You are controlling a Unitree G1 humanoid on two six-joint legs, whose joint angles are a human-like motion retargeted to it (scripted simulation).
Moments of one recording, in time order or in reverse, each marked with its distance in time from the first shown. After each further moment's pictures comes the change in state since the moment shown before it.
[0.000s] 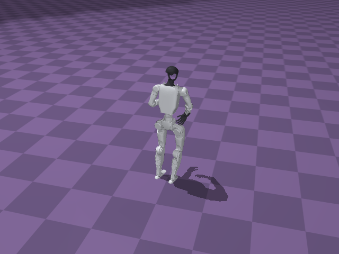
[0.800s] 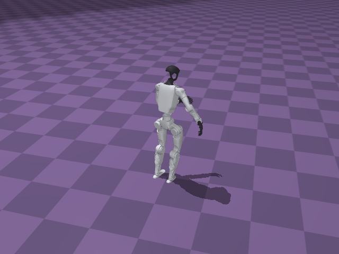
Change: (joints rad) left arm -0.312 -0.043 -0.383 0.064 0.000 -0.064 -0.056; right arm 0.348 -0.394 -0.347 0.040 0.029 -0.147 -0.398; waist -0.194 -0.050 0.018; left_leg -0.061 0.028 0.049 0.110 -0.075 0.010; right_leg 0.023 0.031 0.043 -0.132 0.056 0.043
